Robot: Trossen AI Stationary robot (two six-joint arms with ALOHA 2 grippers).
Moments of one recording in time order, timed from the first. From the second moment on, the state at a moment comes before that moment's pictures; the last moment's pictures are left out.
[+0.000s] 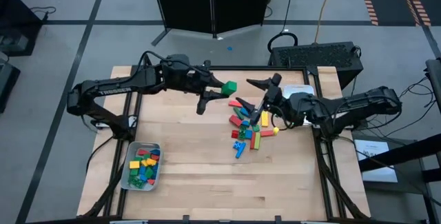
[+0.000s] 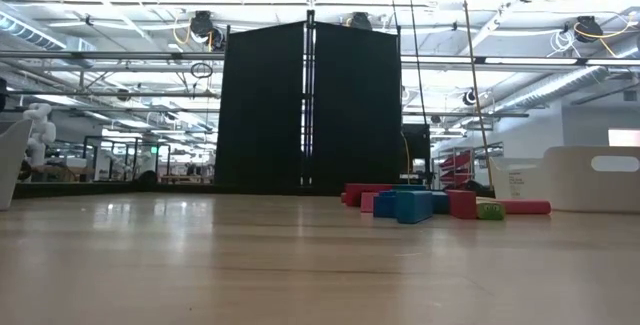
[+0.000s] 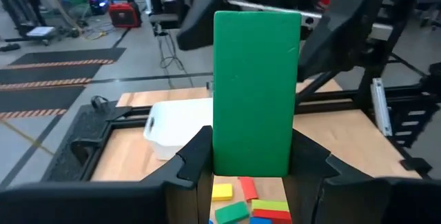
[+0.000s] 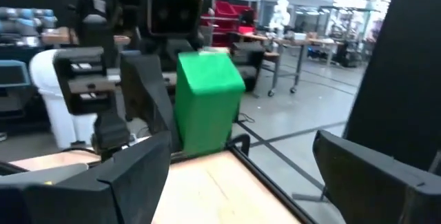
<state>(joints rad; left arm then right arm) 0.22 1.43 1.36 -0.18 0.30 0.14 0.16 1.20 1.02 0.21 0.67 -0.04</state>
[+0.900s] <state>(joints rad) 0.19 1.43 1.36 -0.16 0.37 0.15 0.08 1.36 1.19 0.18 0.33 -0.06</state>
